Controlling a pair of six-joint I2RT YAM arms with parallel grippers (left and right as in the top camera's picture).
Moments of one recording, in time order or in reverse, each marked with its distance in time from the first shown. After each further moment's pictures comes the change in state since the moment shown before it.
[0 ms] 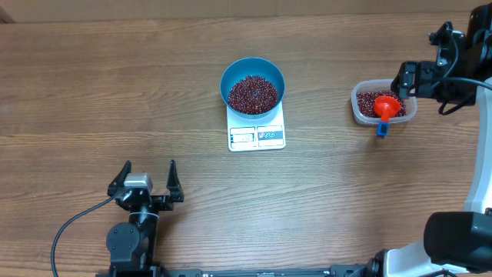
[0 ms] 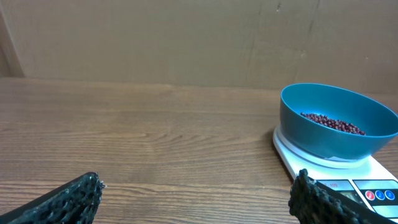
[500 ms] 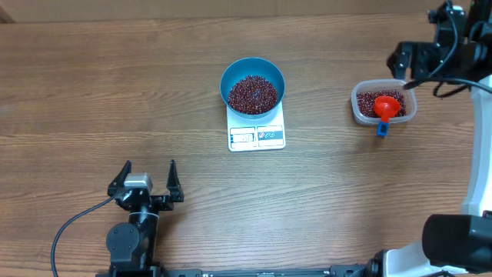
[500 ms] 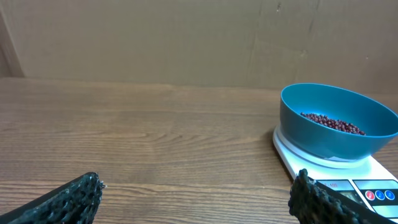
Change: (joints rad) left arm 0.000 0.000 0.000 0.000 0.000 0.000; right arm 0.049 -0.012 0.000 0.228 -0.050 0.000
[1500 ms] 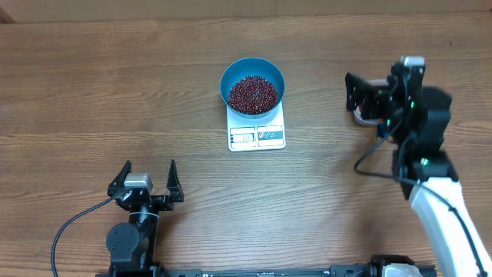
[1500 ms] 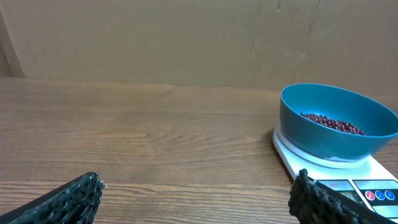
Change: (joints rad) left arm 0.000 0.000 0.000 0.000 0.000 0.000; right arm 0.153 -0.511 -1.162 1.326 -0.024 0.278
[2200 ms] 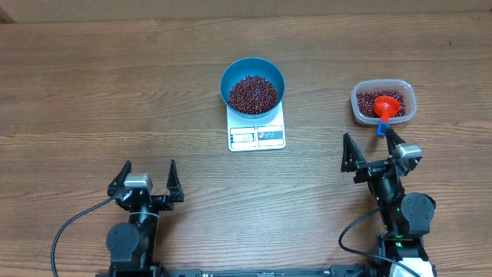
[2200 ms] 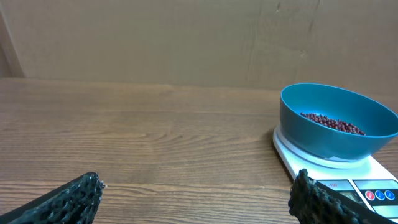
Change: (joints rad) left arm 0.000 0.000 0.000 0.000 0.000 0.000; right arm 0.000 -0.411 -0.716 0.665 0.010 0.027
